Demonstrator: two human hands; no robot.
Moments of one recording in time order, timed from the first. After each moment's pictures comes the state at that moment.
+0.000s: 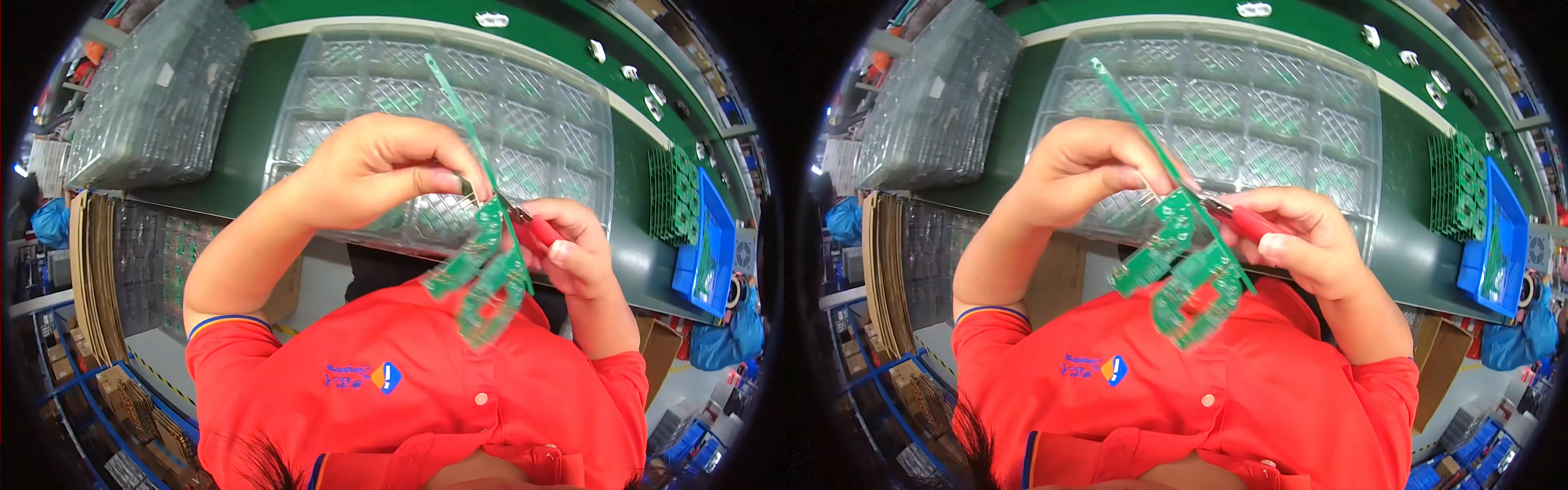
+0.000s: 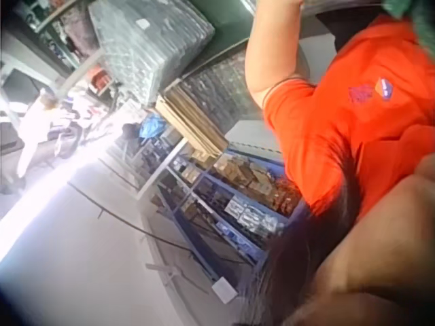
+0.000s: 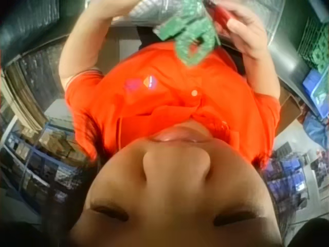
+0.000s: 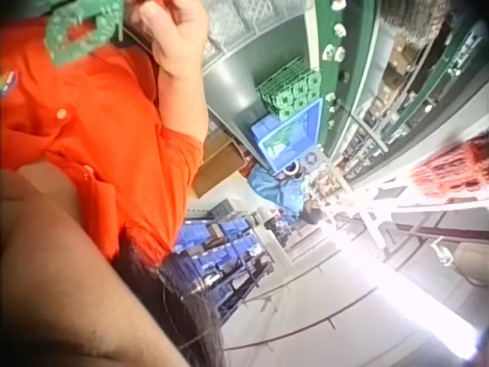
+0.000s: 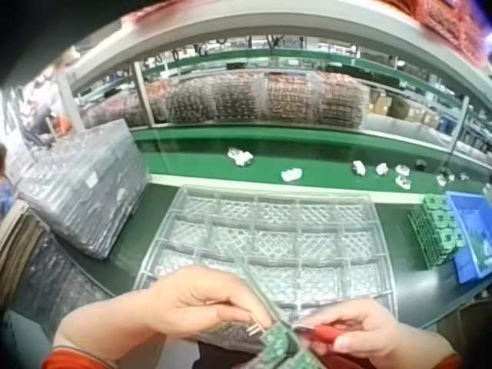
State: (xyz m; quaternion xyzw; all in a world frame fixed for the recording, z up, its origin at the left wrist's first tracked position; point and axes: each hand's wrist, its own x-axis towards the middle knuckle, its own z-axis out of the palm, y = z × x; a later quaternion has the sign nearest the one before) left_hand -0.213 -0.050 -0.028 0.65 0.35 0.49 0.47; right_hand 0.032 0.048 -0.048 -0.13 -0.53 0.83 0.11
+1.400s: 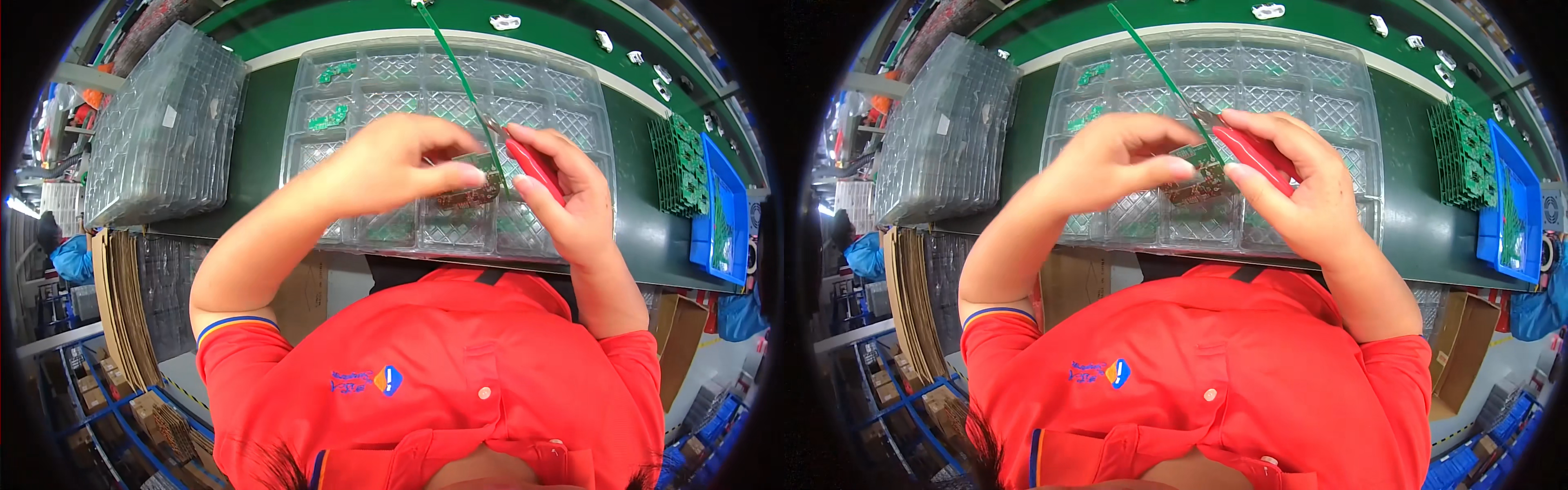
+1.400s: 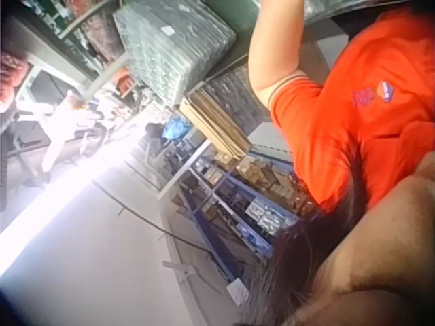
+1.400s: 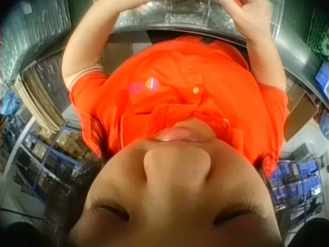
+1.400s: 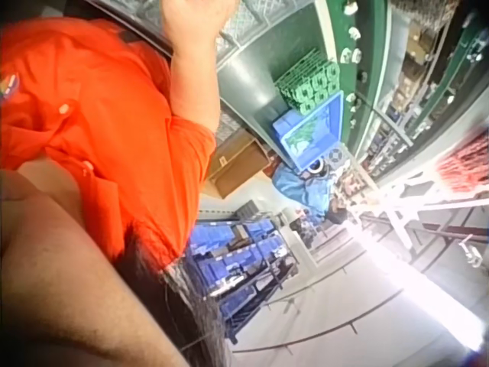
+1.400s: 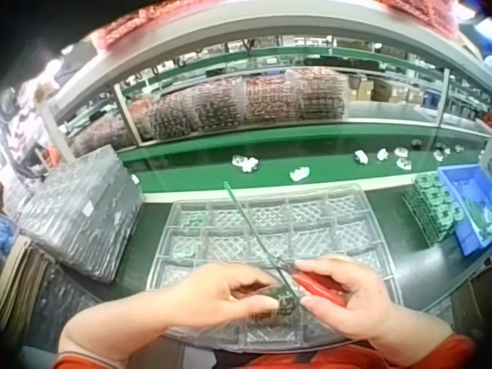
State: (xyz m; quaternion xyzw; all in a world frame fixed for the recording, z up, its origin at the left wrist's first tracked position) left_hand -0.207 -0.027 -0.018 0.67 0.54 0.33 0.40; right_hand 0.002 0.052 -0.036 -0.20 -0.77 0.53 0.29
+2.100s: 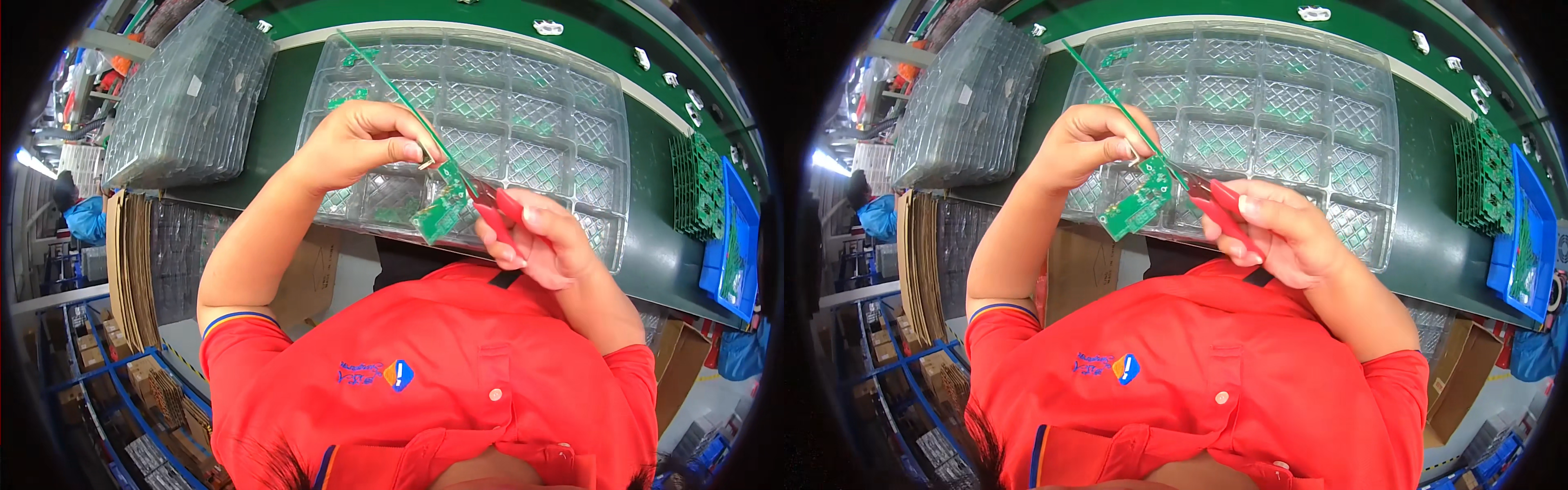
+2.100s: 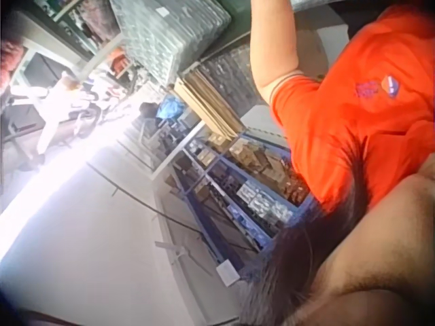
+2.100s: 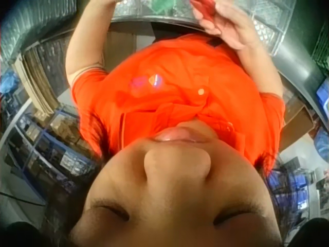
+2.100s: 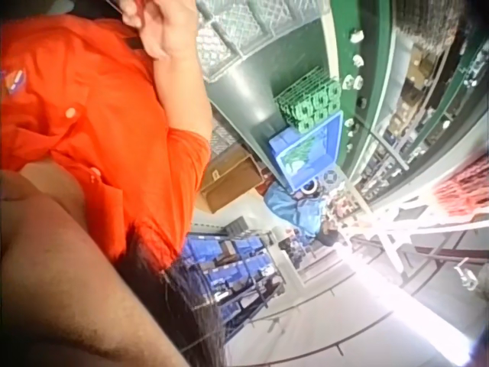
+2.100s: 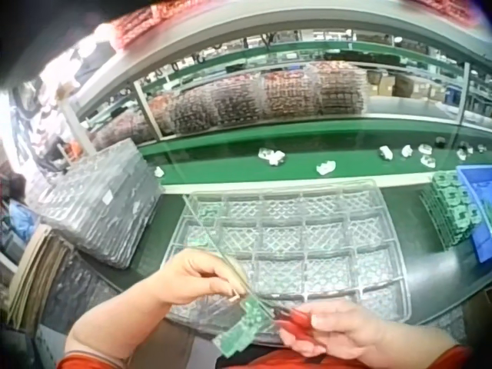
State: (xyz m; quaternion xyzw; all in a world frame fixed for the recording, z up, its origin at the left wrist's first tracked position) left_hand -0.240 -0.048 -0.041 0.57 0.44 0.47 0.51; right_hand 0.016 0.035 -0.073 -0.13 -0.38 0.91 0.07
